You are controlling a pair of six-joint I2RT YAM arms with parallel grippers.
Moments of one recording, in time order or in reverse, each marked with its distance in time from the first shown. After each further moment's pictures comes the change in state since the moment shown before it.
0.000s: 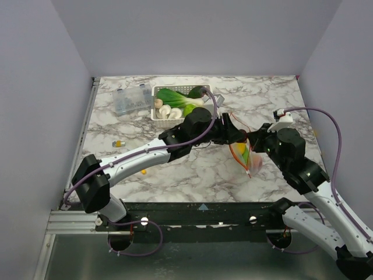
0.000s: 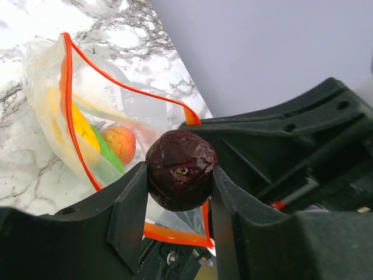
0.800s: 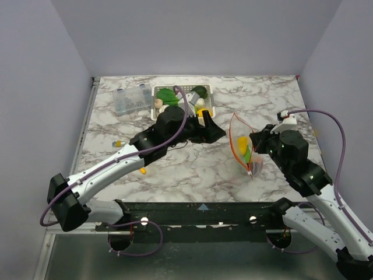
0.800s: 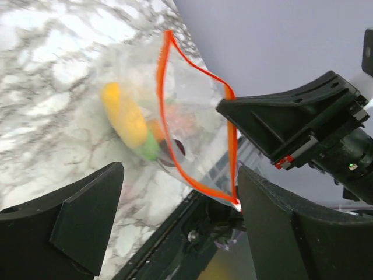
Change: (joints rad) left arm 0.077 -0.209 -0.091 -0.154 -0.004 0.048; right arm 0.000 -0.034 0.001 -0.029 0.034 0.013
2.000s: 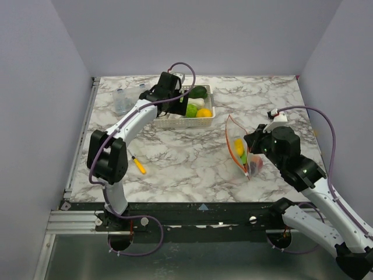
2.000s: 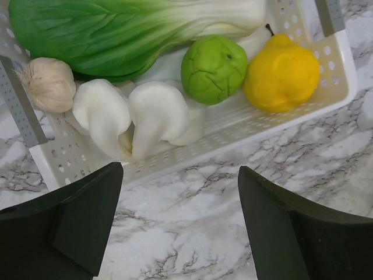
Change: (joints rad) left arm 0.444 0.484 0.391 -0.403 -0.139 0.602; right arm 0.000 0.073 -0.001 0.000 -0.063 -0.018
